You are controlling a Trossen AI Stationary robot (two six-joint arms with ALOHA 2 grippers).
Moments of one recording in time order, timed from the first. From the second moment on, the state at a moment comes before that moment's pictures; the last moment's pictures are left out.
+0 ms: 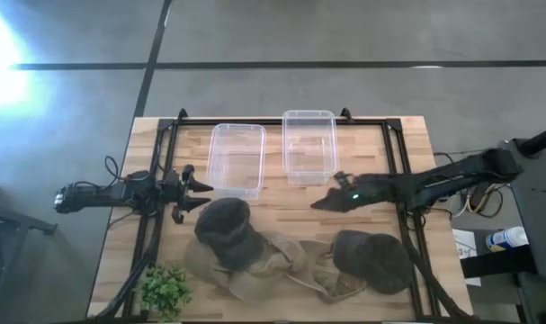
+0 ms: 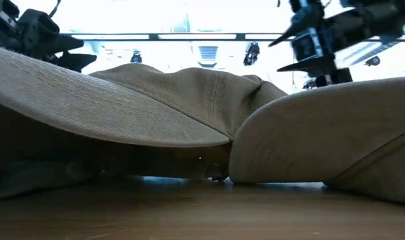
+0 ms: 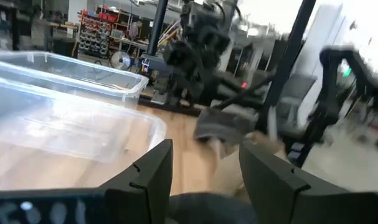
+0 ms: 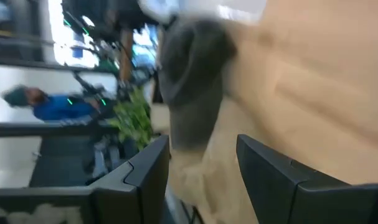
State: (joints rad) left arm 0.01 0.00 0.01 0.05 0.05 -0.29; right arm 0.13 1.13 0.50 0.24 -0.01 1.46
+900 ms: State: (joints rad) left arm -0.04 0.11 0.23 -0.05 0.21 -1.31; right arm 0.27 1.74 1.03 0.36 -0.05 1.61
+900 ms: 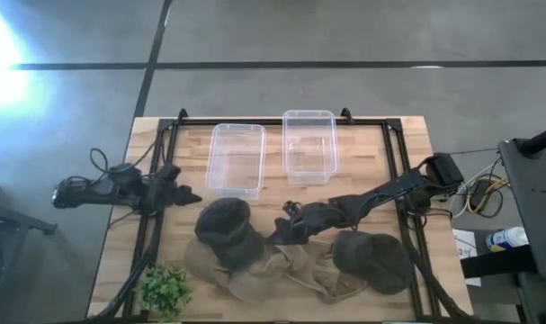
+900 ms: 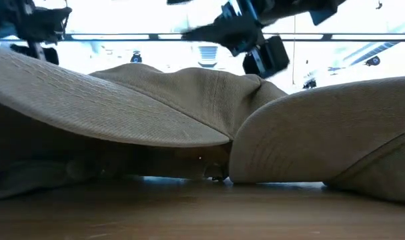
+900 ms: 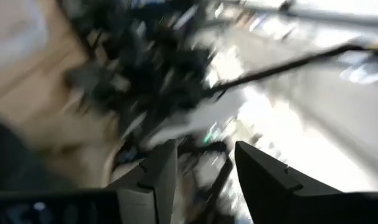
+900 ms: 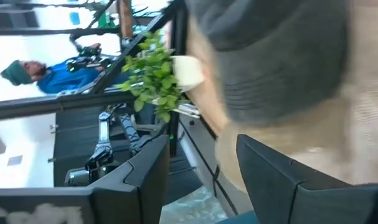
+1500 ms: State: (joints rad) left arm -0.34 0.67 0.49 -0.60 0.15 -1.15; right arm 0.39 1.81 1.18 0.29 0.08 1.53
